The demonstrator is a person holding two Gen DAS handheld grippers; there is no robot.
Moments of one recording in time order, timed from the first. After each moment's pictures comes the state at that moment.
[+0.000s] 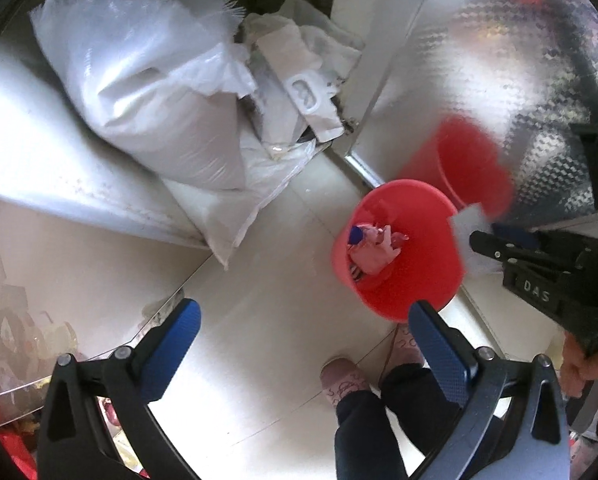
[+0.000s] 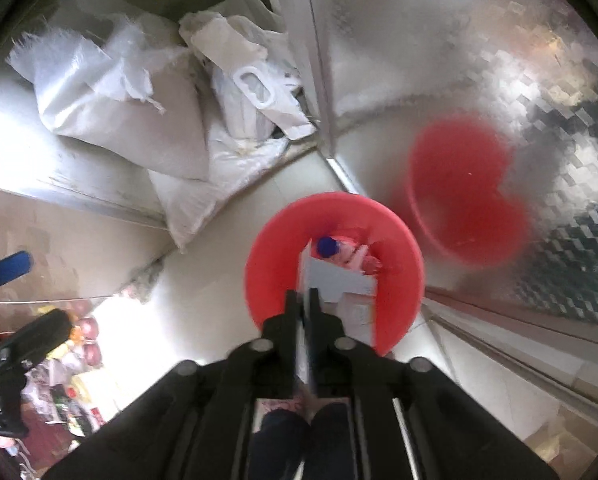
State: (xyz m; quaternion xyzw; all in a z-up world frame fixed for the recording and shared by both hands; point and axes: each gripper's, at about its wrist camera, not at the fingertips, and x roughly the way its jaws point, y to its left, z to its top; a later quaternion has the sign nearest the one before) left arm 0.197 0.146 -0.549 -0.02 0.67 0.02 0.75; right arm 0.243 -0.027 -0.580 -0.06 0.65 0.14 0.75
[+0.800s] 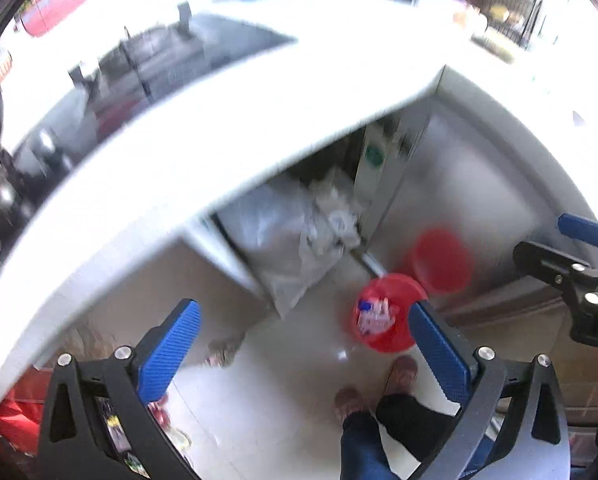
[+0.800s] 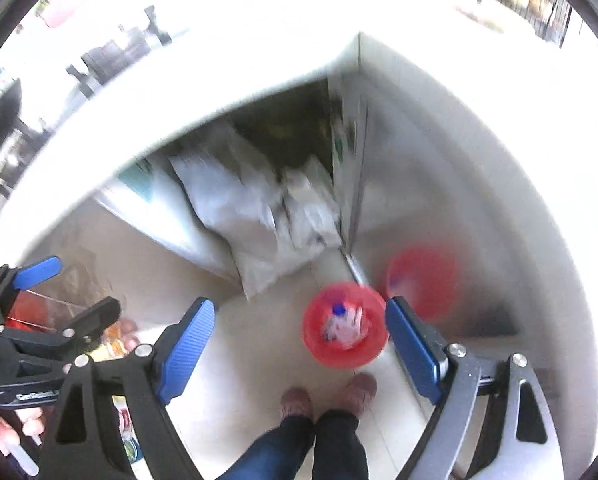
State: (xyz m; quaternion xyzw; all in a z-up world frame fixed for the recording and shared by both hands) left arm 0.154 0.151 -0.212 -0.01 0.54 0.09 0.84; right arm 0.174 -0.003 -0.226 -0.07 0.51 0.19 0.83
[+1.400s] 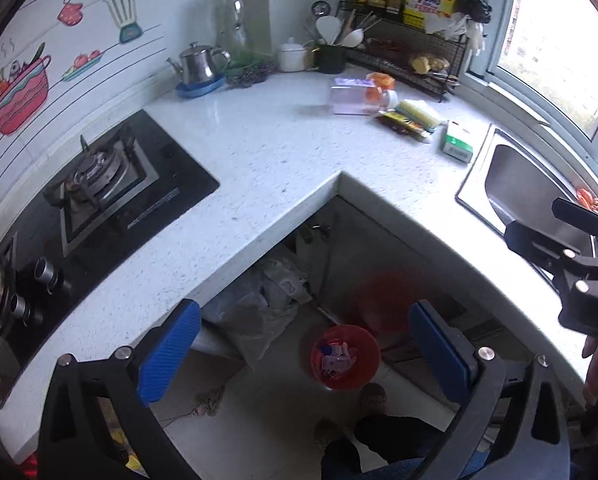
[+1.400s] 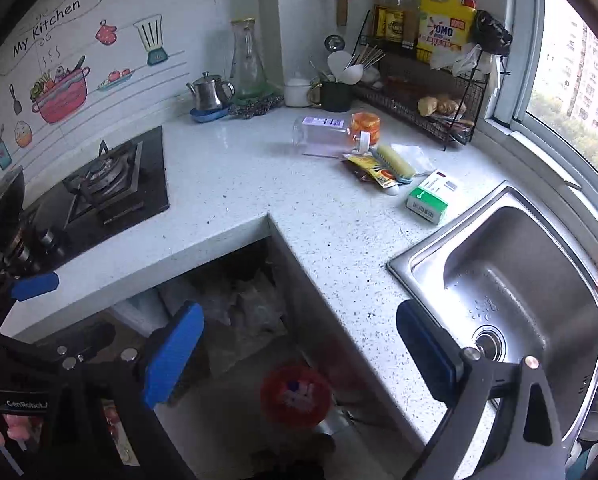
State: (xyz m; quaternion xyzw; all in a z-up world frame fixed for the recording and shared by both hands) left arm 0.200 0.086 -0.098 0.01 0.49 0.00 0.87; right arm 0.169 -0.062 -0.101 -0.05 0.40 0.11 0.91
